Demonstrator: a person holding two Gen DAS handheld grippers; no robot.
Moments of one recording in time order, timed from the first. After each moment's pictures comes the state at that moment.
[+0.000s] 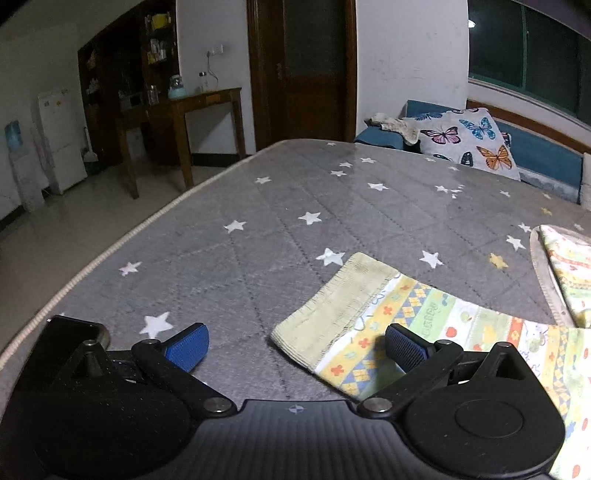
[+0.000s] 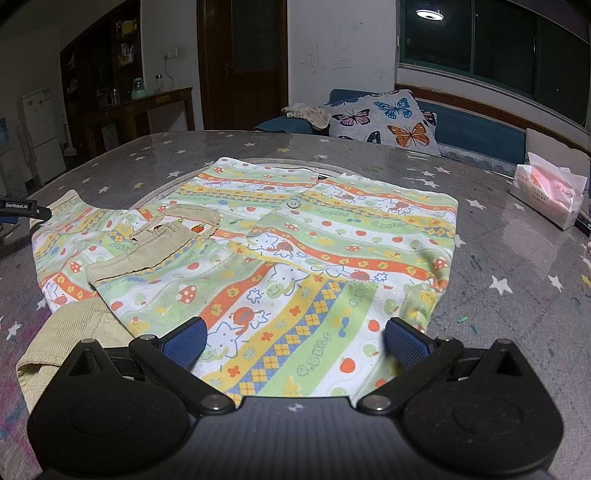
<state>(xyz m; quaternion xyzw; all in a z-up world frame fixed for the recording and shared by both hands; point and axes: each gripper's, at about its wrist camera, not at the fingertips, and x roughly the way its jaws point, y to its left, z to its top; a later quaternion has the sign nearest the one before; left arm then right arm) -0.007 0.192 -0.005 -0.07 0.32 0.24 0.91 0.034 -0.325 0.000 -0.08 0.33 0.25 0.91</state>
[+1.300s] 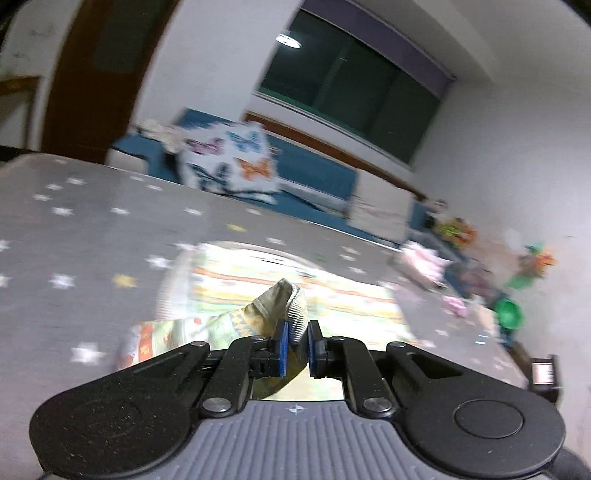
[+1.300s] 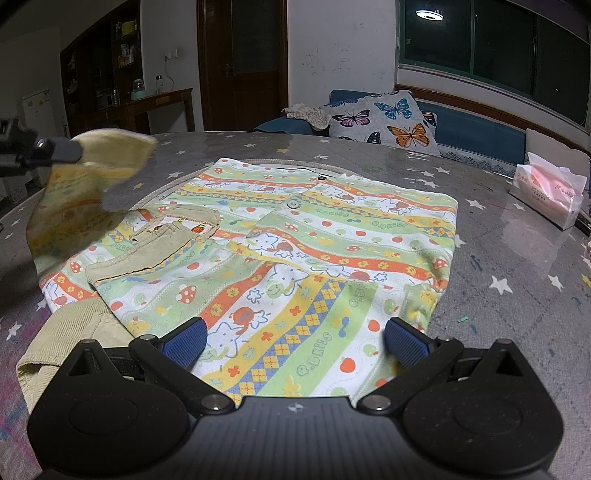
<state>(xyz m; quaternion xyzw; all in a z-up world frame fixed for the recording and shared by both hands) 0.004 0.027 0.073 -0.18 0.27 -0.15 0.93 0.034 -0.324 -0.001 -0.08 0.33 0.25 0.91</state>
